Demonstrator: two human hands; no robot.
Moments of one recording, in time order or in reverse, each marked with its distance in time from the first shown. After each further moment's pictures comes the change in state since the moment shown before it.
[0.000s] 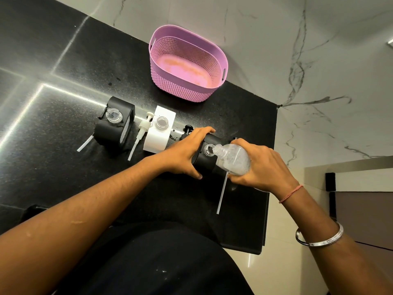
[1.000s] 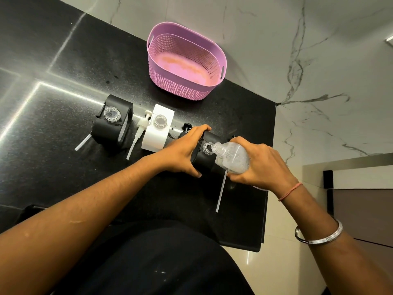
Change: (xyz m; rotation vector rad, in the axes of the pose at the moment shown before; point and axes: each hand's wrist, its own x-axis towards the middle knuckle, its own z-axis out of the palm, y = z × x) left_hand -0.001 -0.002 0.001 -0.003 0.015 -0.023; right_hand 0.000 0.011 0.005 -0.018 -0.003 0.000
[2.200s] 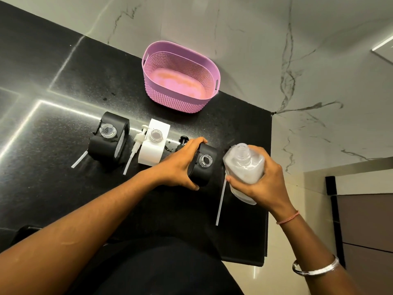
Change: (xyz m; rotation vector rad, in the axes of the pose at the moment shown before) left_hand 0.002 0.002 0.001 -0.049 0.011 0.018; right_hand -0.023 -0.009 0.015 0.583 0.436 0.117
